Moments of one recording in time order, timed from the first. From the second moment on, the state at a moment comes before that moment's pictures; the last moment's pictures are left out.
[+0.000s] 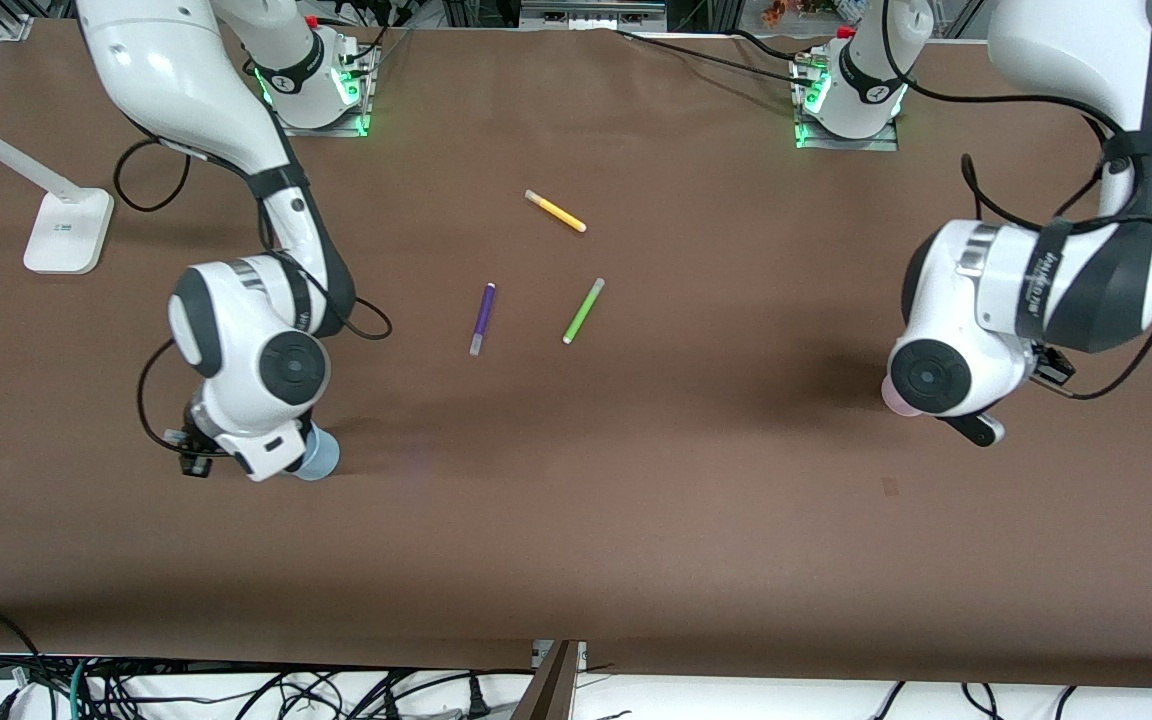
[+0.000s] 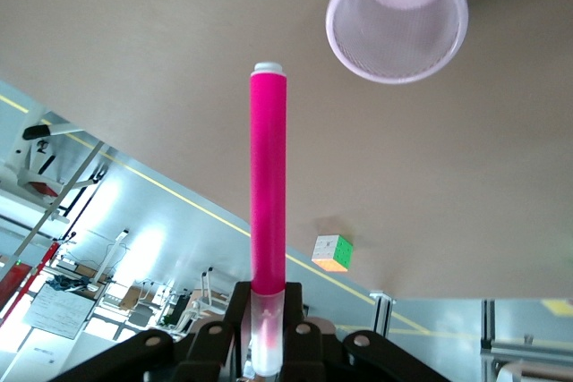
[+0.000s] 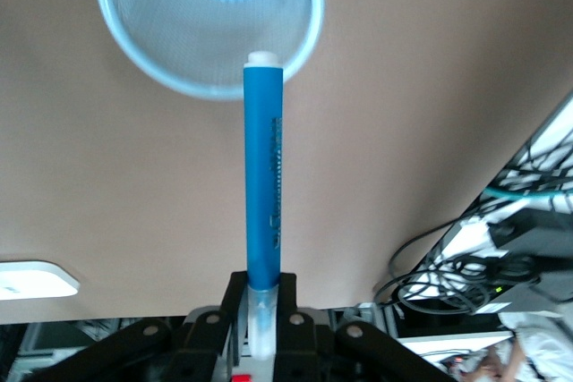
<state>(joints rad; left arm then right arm) -0.10 0.56 -0.15 -1.42 0.76 1.30 0.47 0.41 0.71 -0.15 -1.37 -0.74 1.84 -1.00</state>
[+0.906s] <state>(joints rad) -0.07 0.67 -0.16 -1.47 0.70 1.32 0.59 0.46 0.74 -0.15 -1.30 -0.66 1.89 -0.81</state>
